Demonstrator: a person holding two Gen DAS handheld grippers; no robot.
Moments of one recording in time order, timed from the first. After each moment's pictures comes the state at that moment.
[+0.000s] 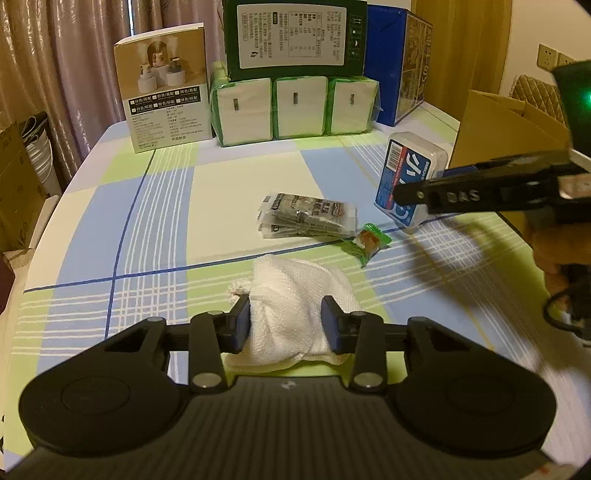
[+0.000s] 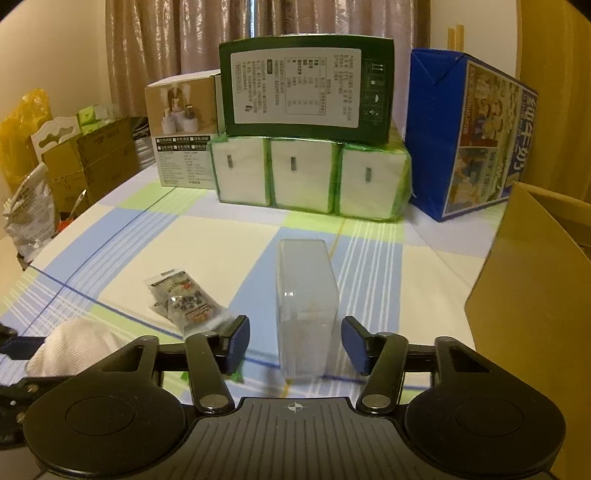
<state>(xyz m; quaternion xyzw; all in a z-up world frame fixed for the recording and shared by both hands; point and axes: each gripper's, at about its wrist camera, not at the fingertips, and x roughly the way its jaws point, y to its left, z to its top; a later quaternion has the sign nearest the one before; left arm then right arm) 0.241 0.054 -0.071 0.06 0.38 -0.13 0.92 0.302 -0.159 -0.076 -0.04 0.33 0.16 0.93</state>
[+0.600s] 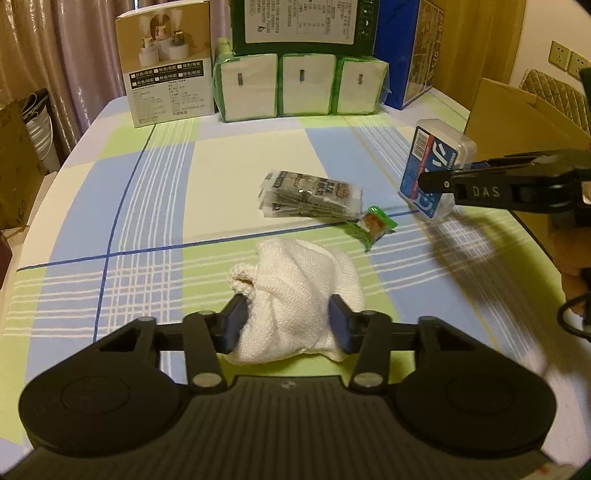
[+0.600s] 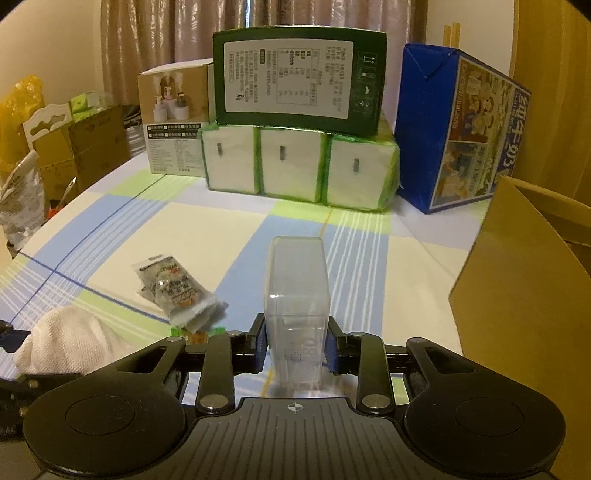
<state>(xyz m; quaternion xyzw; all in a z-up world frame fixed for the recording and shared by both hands) 0.249 0.051 -0.077 0.04 0.41 -0.12 0.90 0.292 -0.165 -0.075 -0.06 0.34 0.14 0.93</state>
